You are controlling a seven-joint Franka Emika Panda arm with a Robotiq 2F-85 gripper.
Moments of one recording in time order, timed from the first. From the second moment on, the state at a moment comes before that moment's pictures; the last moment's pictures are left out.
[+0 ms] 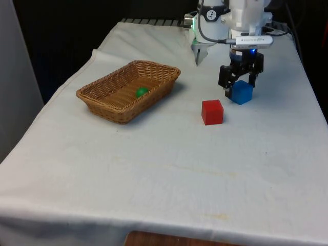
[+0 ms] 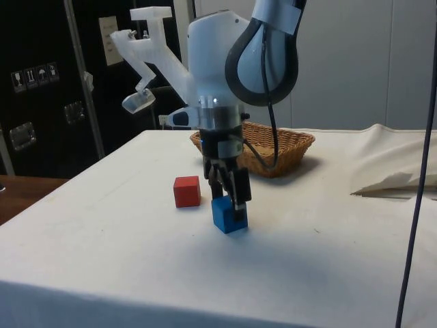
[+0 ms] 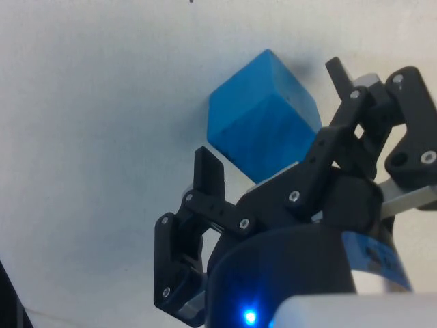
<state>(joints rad) 0.24 0.30 -0.01 -2.47 0.12 2.79 -0.64</state>
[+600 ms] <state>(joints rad) 0.24 0.30 -0.01 -2.47 0.12 2.79 -0.64</state>
